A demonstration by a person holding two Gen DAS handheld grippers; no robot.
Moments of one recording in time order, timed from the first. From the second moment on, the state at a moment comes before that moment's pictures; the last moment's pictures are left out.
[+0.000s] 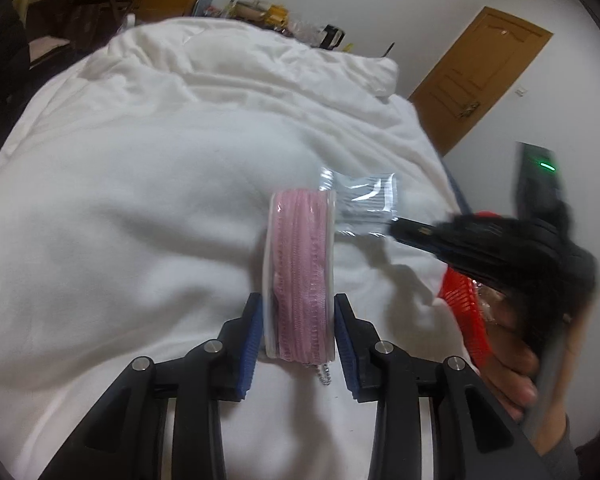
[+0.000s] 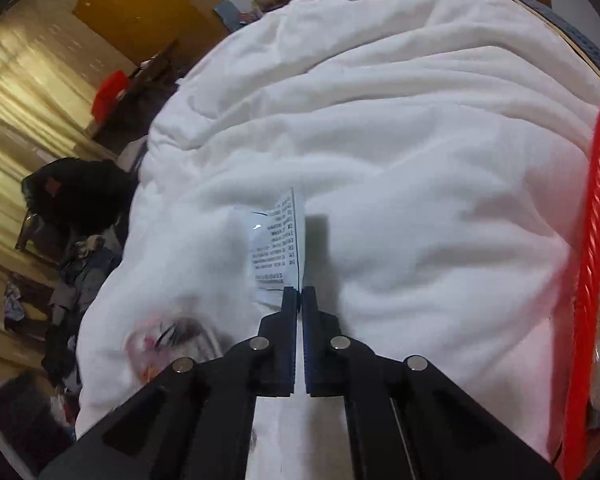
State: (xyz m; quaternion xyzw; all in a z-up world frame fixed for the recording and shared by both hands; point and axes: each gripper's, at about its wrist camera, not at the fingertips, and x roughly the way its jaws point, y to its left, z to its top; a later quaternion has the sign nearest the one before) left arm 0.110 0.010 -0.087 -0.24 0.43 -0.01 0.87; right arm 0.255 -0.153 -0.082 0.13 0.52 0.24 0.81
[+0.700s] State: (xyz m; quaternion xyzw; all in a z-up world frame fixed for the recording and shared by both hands) left arm 0.115 0.006 -0.100 -0.24 0.43 0.00 0.87; right arm 0.212 -0.211 -0.100 0.17 0.54 0.27 0.78
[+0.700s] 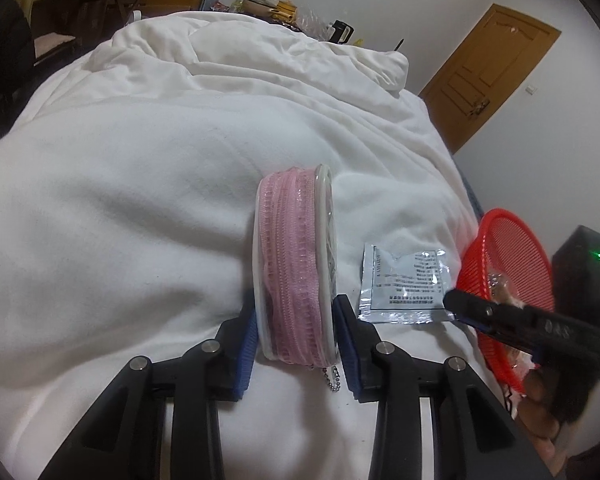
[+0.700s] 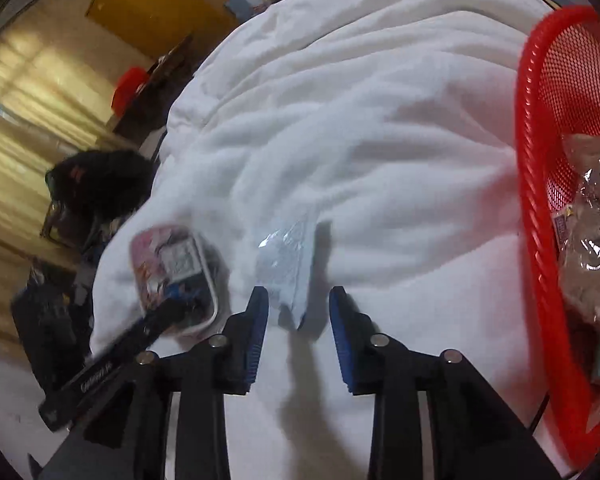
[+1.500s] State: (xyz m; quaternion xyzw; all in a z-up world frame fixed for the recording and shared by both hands) left arm 0.109 -0.009 -0.062 -0.24 0.42 -0.03 0.87; right arm 0.156 -0.282 -0.006 0.16 0.44 0.30 0.83
